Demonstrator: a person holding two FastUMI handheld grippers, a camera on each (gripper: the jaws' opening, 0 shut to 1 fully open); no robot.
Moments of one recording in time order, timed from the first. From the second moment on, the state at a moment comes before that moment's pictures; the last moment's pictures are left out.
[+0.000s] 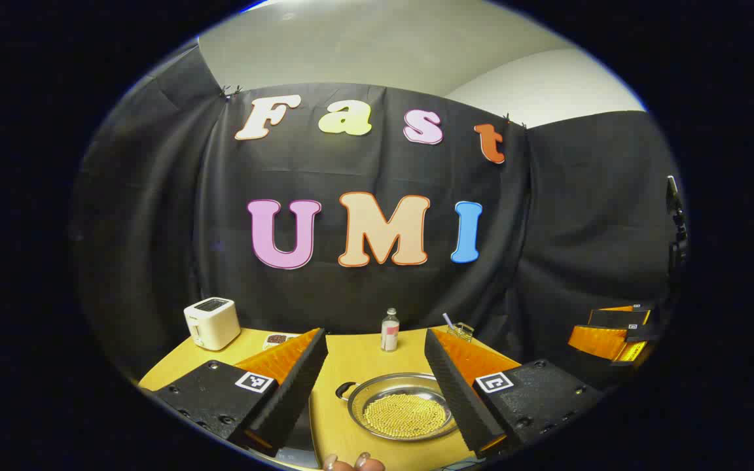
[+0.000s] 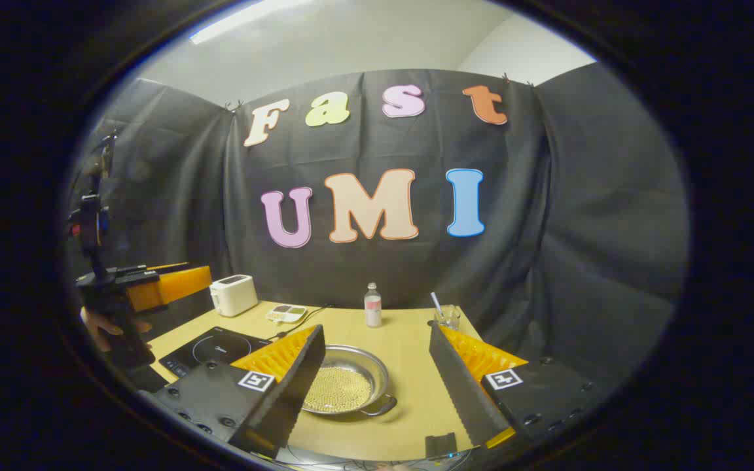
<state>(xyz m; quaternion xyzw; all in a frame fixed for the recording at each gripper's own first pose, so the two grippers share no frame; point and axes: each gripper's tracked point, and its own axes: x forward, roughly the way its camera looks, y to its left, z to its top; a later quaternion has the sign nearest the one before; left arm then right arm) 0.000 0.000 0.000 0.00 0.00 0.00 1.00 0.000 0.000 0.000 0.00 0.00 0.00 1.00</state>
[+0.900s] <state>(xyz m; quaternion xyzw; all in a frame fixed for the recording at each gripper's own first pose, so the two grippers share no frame) -0.016 -0.005 0.003 -0.02 0.01 0.01 1.00 -0.002 0.014 0.005 -0.01 0.00 0.03 1.00</state>
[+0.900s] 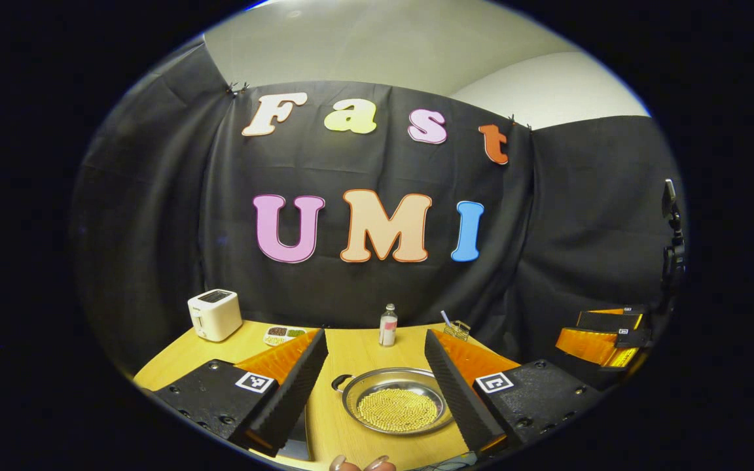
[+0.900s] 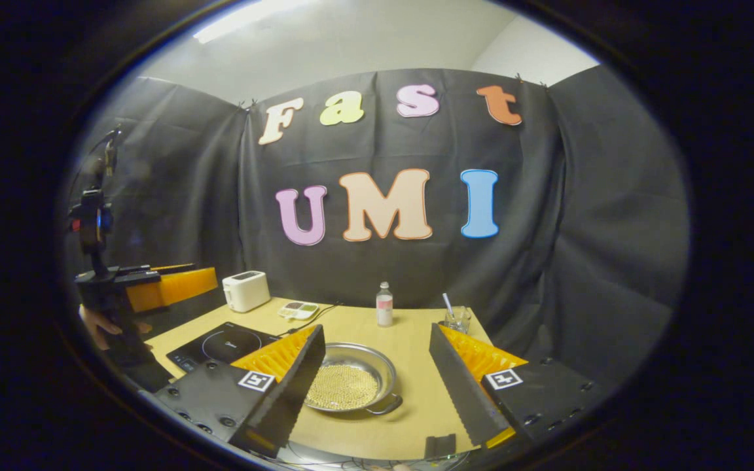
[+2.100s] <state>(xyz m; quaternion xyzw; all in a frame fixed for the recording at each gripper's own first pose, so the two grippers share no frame) -0.021 0.002 -0.013 -0.02 0.03 0.01 1.00 0.000 0.027 0.004 -0.01 0.00 0.04 1.00</state>
